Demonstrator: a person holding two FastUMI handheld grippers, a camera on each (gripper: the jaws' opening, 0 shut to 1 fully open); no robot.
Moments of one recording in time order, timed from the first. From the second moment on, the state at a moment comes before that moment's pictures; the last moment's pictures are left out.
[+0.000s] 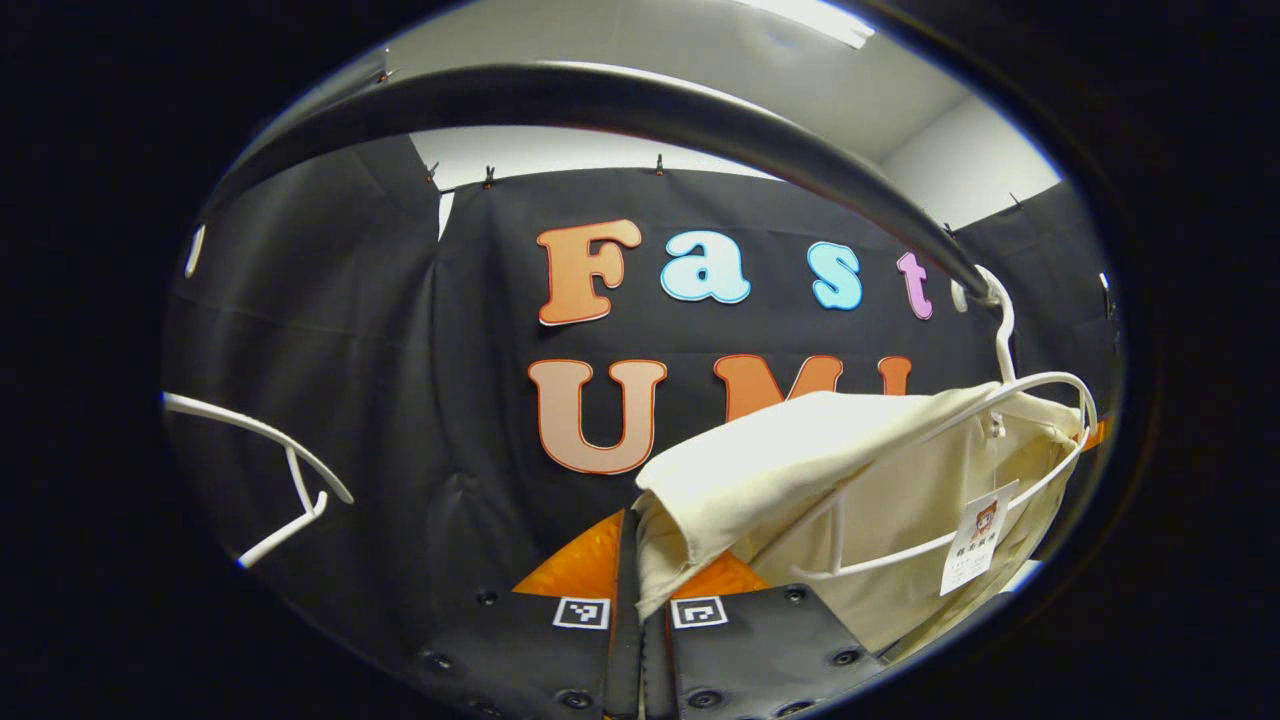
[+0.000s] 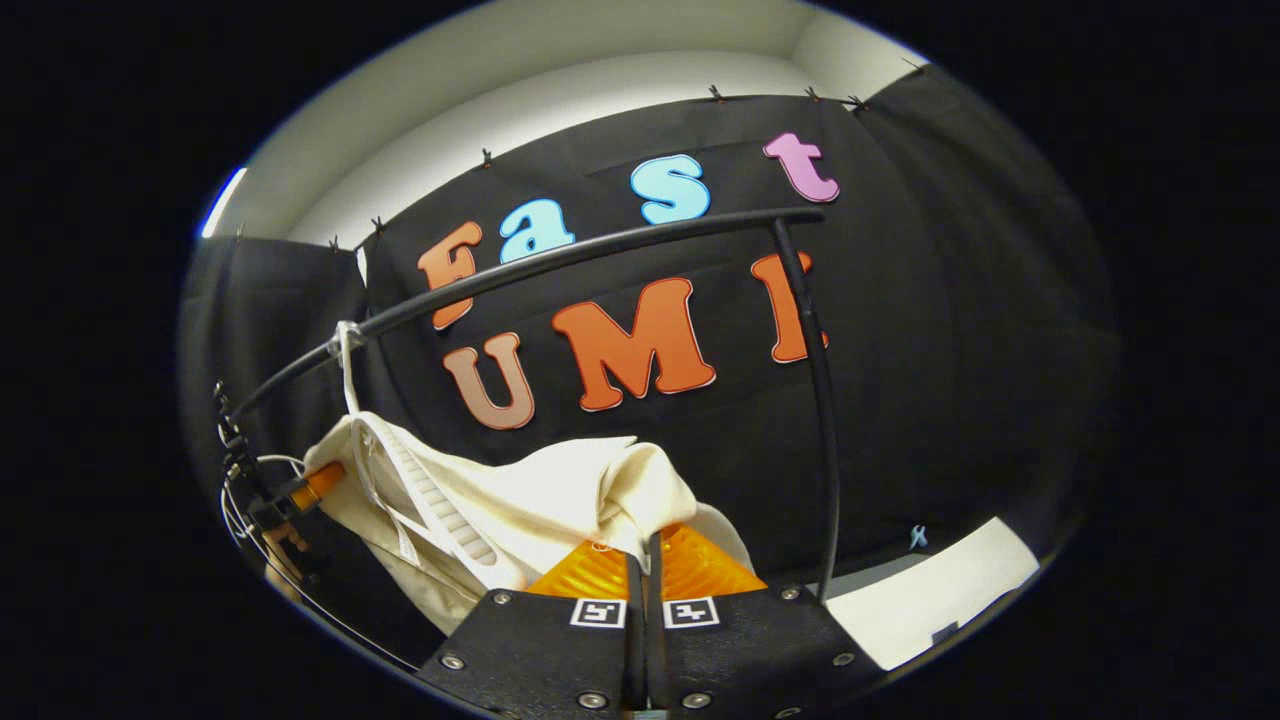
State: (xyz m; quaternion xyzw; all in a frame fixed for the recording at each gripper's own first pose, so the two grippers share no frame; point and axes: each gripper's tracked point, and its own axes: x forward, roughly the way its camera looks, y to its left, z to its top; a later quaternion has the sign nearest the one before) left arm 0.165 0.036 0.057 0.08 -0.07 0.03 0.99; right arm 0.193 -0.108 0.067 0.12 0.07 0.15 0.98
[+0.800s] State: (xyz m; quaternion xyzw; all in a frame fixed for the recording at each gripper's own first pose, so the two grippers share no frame) left arm 0.135 0.082 -0.064 0.04 0.04 0.07 1.00; right arm 0.217 -0.098 -0.046 0.16 0.17 0.14 0.96
